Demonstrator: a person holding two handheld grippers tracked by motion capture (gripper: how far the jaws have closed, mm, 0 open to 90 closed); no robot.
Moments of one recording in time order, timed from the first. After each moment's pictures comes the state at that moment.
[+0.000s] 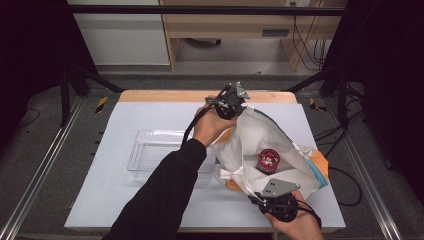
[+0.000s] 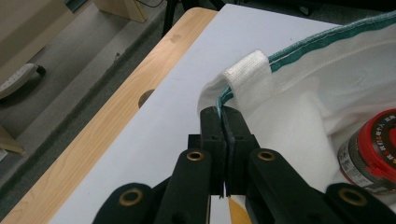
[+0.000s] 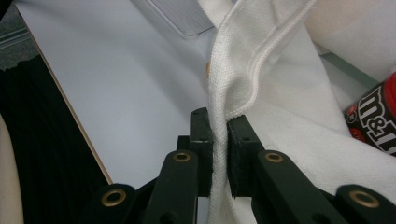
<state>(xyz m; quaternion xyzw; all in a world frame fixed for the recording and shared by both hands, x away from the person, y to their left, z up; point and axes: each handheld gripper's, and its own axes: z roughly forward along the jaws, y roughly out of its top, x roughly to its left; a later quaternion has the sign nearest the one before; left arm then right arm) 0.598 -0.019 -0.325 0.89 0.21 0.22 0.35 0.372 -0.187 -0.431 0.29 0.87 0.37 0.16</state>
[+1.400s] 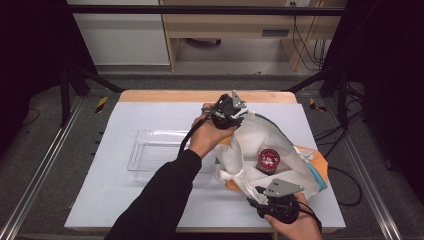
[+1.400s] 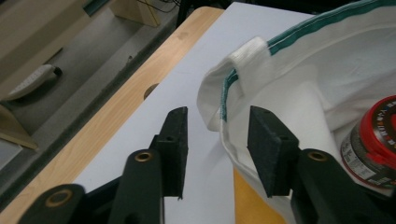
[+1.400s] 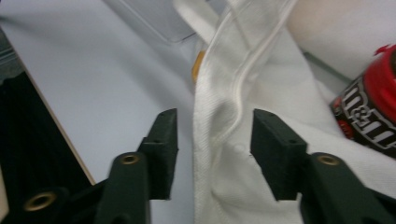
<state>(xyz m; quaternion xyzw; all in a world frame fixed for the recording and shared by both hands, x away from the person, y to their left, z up) 0.576 -0.009 -0.338 0.88 0.22 0.25 0.35 0.371 -0.191 -0.436 0.32 0.84 0.39 0.17</state>
